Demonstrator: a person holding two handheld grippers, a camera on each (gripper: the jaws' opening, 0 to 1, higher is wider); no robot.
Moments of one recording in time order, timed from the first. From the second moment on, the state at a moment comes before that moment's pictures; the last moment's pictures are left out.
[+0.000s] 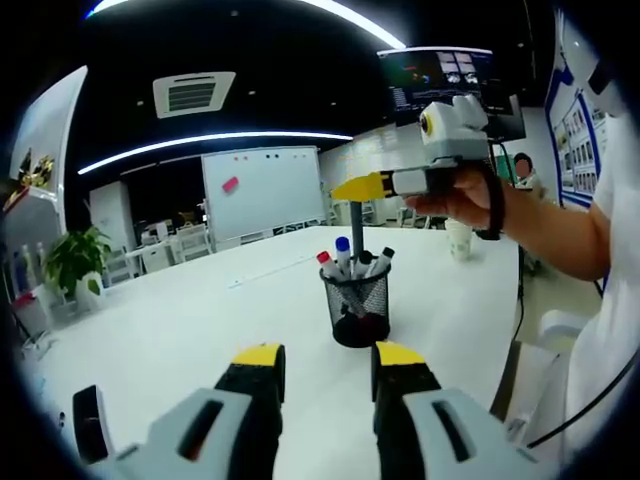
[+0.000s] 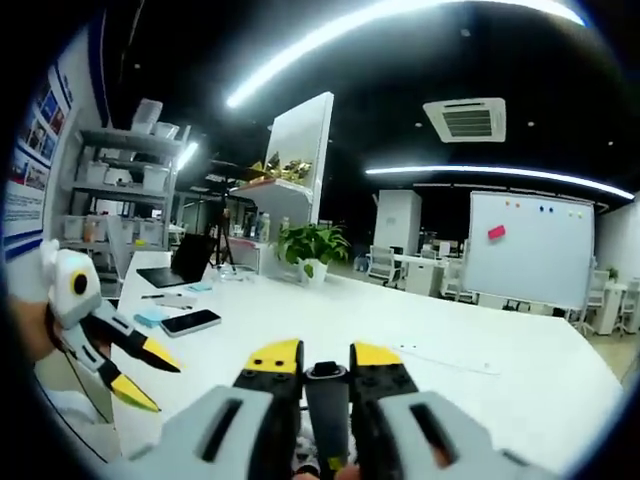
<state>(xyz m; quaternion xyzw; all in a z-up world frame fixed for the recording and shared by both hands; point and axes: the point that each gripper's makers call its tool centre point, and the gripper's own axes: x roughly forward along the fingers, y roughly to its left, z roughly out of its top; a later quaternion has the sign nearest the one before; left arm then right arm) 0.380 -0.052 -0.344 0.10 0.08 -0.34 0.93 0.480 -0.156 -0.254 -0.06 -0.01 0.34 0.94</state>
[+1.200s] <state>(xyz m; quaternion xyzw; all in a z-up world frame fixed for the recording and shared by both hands) 0.377 -0.050 -0.349 0.10 0.08 -0.33 0.93 0.485 -0.159 -0.288 -0.05 0.02 0.34 0.94</state>
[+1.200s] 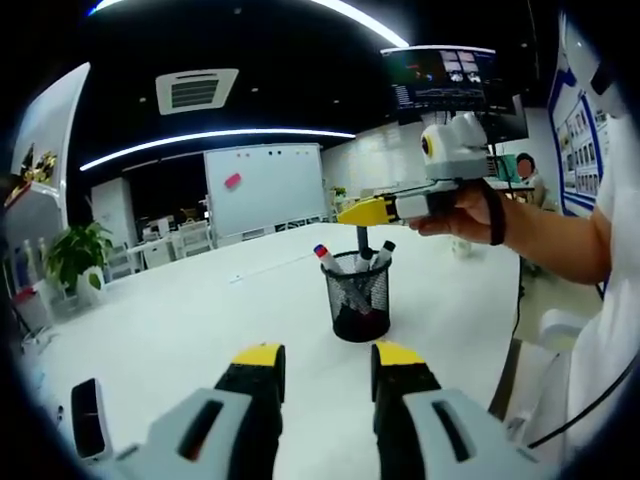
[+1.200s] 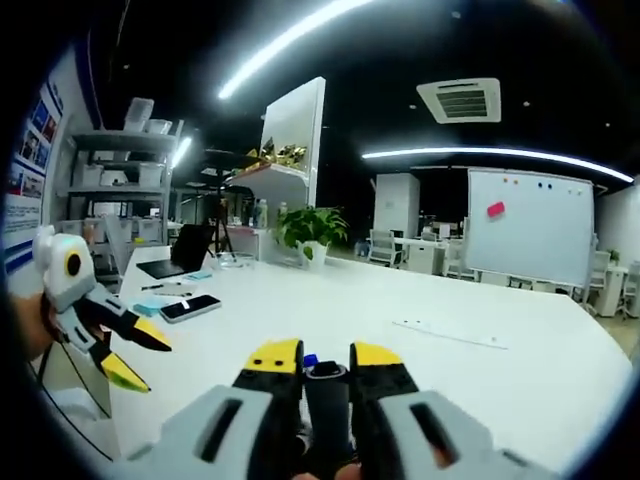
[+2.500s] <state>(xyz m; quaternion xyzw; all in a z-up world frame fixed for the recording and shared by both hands) 0.375 -0.061 -0.342 0.11 0.08 -0.34 0.93 0.475 -0.182 -0.274 -0.06 -0.01 0.34 0.94</state>
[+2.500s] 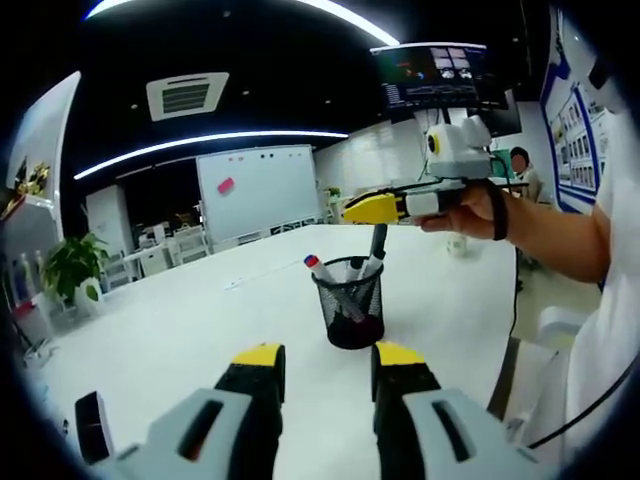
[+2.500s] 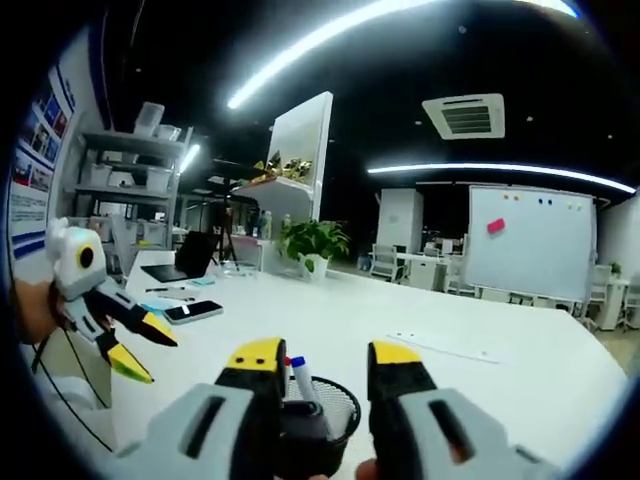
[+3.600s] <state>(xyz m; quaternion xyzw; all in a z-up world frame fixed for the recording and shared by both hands) 0.374 -0.068 -0.343 0.12 0.08 -0.35 0.93 0.495 -0.277 -0.281 -0.08 -0.01 0.23 0.97</state>
